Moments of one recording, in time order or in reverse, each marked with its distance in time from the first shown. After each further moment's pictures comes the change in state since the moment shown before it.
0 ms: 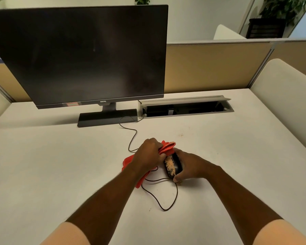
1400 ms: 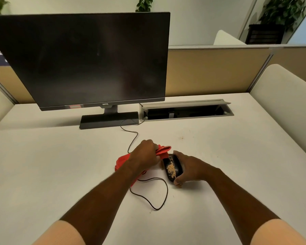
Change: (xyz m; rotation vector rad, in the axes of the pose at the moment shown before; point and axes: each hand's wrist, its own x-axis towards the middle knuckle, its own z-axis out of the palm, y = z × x) left_hand 0.006 -0.010 -0.013 0.140 -0.104 -0.037; right_hand -0.003 0.000 -0.004 0.017 -0.036 0.046
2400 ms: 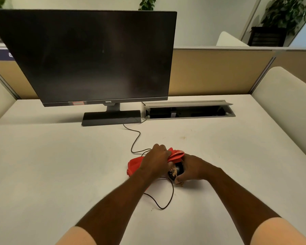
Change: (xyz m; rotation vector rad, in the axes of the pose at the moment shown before) left_hand -0.015 0.026 0.026 -0.004 0.103 0.105; right_hand 0.003 -0.002 0.002 0.026 0.026 -0.042
